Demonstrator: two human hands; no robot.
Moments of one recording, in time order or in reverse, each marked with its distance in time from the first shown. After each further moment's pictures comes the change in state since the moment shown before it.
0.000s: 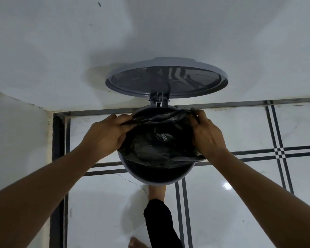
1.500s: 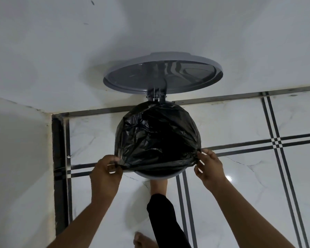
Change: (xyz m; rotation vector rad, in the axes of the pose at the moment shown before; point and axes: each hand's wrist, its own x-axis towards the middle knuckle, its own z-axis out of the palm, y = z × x) left_hand -0.098 0.074 0.074 -0.929 0.330 -1.018; right_hand -0.100 -0.006 0.058 1.838 -0.081 1.216
